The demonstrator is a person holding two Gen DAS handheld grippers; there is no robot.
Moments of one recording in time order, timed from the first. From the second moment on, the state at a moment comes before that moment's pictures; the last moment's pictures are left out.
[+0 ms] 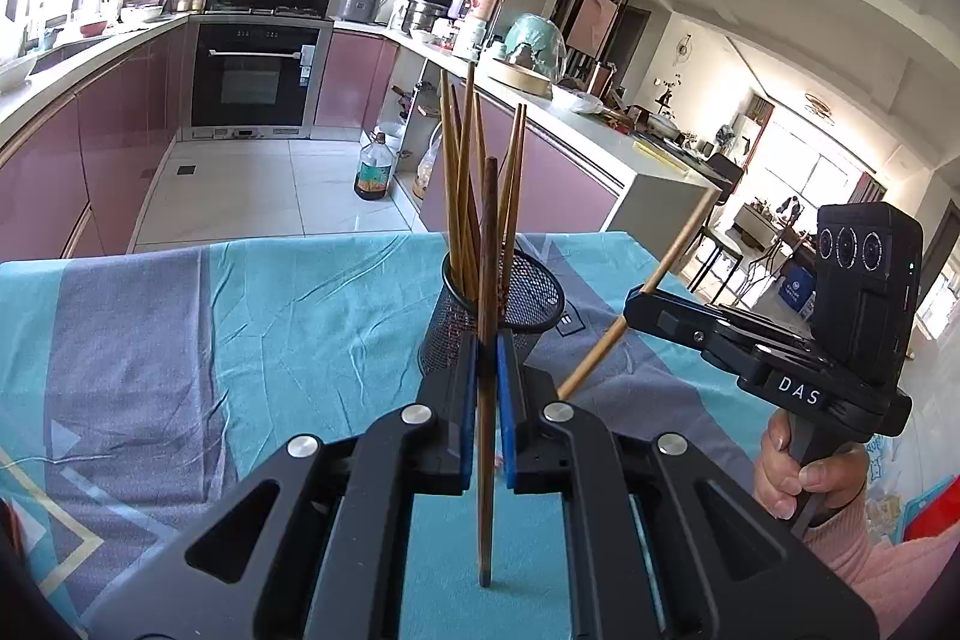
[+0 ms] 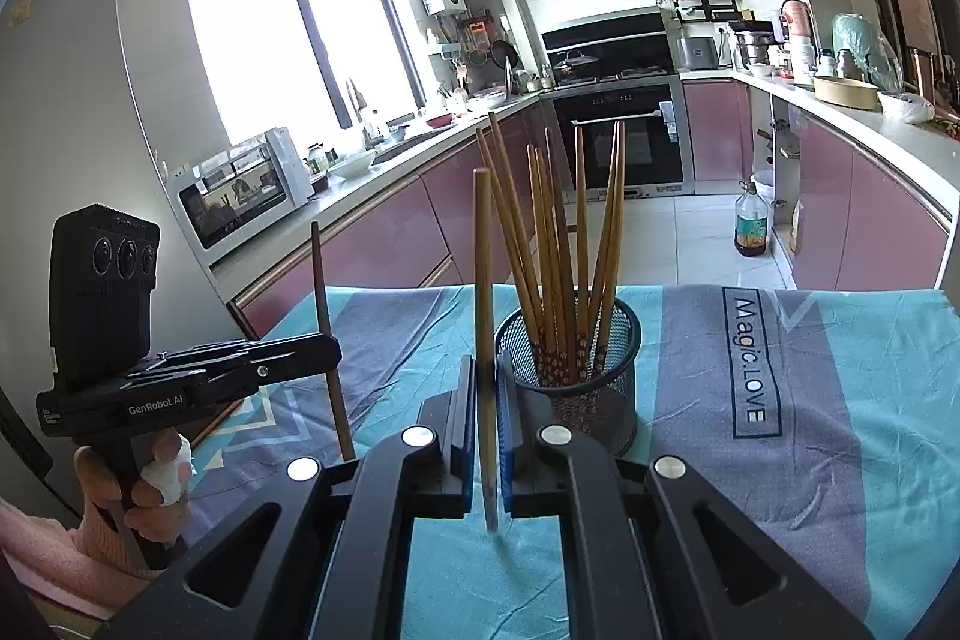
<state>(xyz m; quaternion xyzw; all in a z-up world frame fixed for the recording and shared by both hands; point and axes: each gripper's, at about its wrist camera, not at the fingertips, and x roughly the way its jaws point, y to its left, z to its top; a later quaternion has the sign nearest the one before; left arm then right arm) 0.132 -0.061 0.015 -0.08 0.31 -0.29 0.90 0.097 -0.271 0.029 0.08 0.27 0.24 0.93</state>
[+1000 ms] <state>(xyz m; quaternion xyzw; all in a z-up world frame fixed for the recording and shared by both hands) 0.145 -0.063 0.059 -0.07 0.26 -0.30 0.92 0.106 -0.279 0.069 0.06 0.22 0.24 0.94</state>
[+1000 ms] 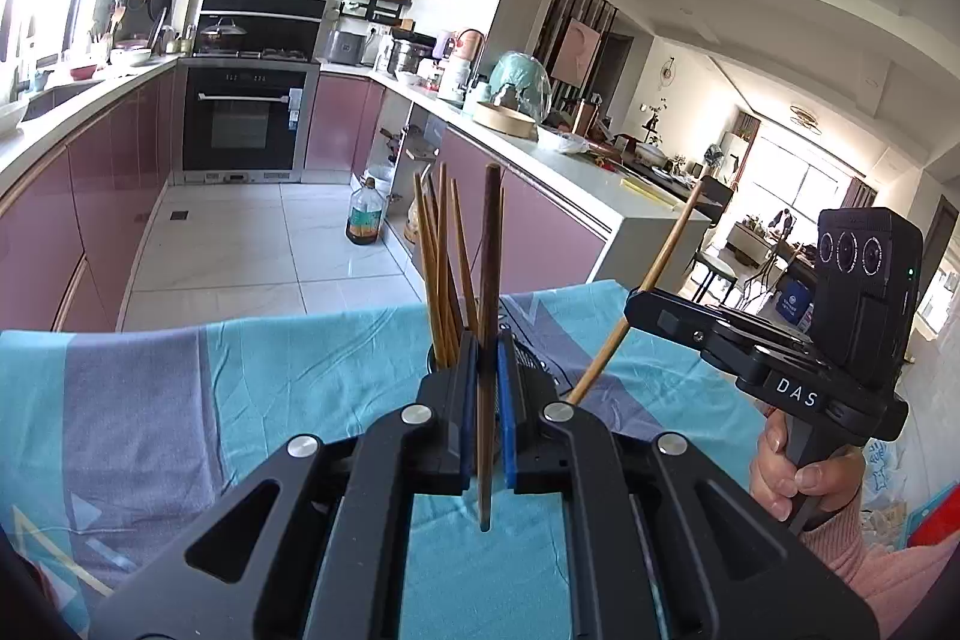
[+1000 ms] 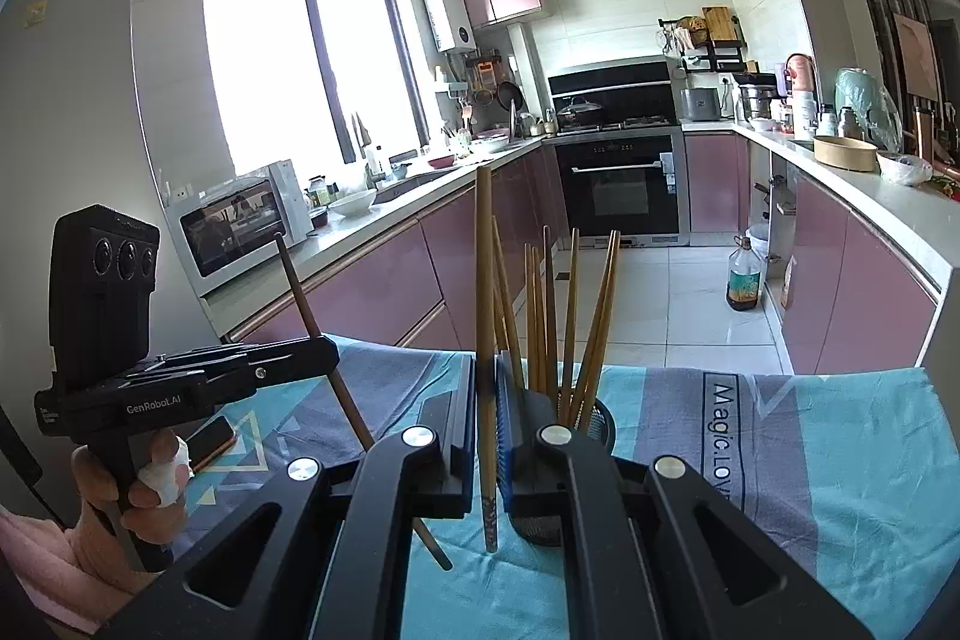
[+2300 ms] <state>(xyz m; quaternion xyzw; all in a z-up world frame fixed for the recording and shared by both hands) 0.133 -0.086 0.109 -0.04 0.20 -0.28 0.94 0.145 -0.290 0.093 0.07 0.19 0.22 0.95</state>
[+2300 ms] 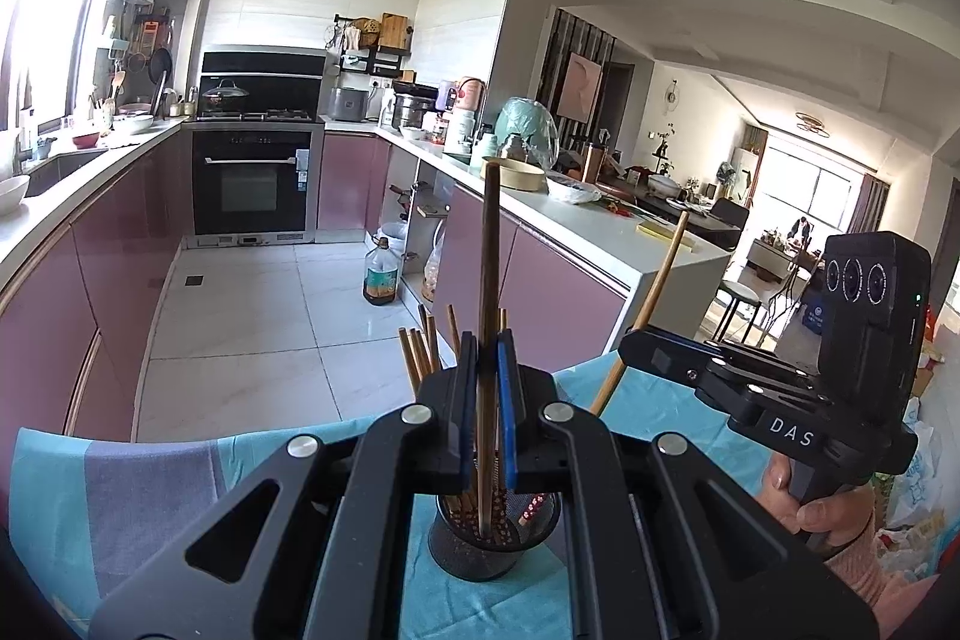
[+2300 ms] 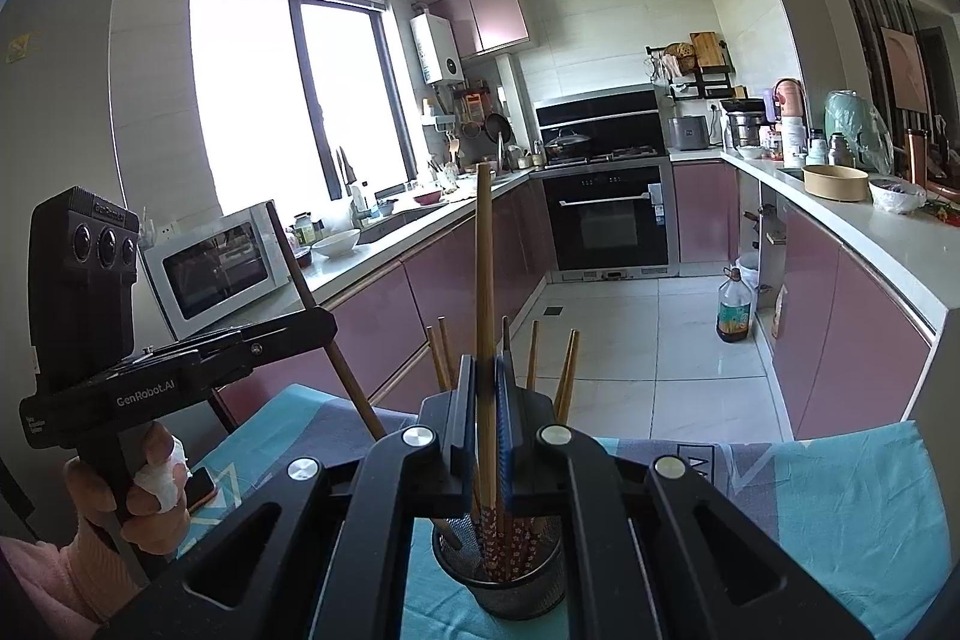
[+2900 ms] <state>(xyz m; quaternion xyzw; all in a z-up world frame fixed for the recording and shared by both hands) 0.132 -0.091 0.105 -0.02 0.23 -0.28 0.93 0.154 -0.280 0.074 0.07 0.22 0.22 0.95</state>
